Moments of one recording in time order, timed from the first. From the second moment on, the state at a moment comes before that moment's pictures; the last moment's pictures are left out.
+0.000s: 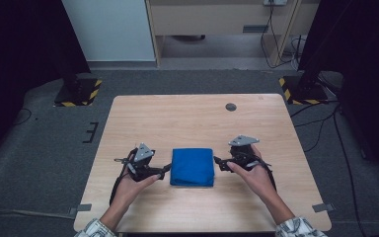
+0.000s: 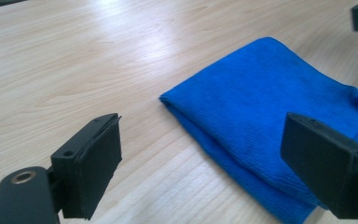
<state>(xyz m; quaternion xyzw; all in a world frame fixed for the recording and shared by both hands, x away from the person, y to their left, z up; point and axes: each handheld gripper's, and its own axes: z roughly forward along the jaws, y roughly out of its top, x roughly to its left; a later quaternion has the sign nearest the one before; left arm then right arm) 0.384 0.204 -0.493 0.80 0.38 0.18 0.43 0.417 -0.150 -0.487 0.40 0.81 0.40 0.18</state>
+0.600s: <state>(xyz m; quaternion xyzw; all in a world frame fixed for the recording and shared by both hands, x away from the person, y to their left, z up) 0.409 0.255 -0.499 0.77 0.44 0.20 0.41 0.432 -0.228 -0.489 0.47 0.76 0.39 0.21</state>
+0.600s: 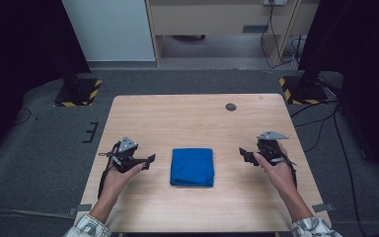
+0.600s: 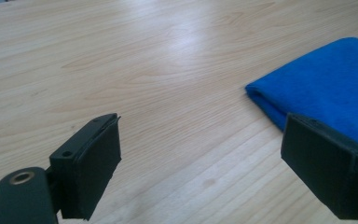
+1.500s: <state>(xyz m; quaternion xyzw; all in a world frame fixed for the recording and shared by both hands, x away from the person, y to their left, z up) 0.442 0.279 -0.518 0.78 0.47 0.21 0.35 0.450 -0.287 -0.519 0.55 0.73 0.35 0.20</state>
